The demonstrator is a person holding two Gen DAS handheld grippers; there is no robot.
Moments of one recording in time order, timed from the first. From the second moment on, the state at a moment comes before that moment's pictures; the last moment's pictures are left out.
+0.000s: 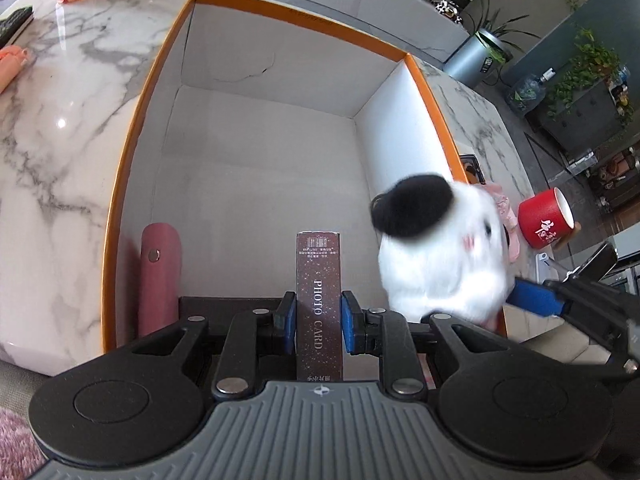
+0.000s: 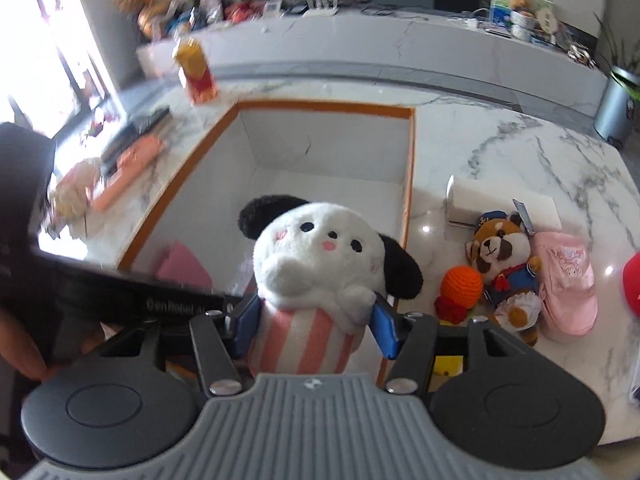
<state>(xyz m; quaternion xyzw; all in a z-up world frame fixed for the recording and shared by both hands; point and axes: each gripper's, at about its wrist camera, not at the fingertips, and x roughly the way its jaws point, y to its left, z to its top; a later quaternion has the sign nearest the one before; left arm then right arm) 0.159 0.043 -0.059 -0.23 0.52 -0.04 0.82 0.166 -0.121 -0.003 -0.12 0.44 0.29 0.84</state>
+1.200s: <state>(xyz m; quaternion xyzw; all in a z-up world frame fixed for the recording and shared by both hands) 0.151 0.054 -0.057 -0.22 0.51 -0.06 0.83 0.225 -0.081 -0.030 -0.26 0.47 0.40 0.74</state>
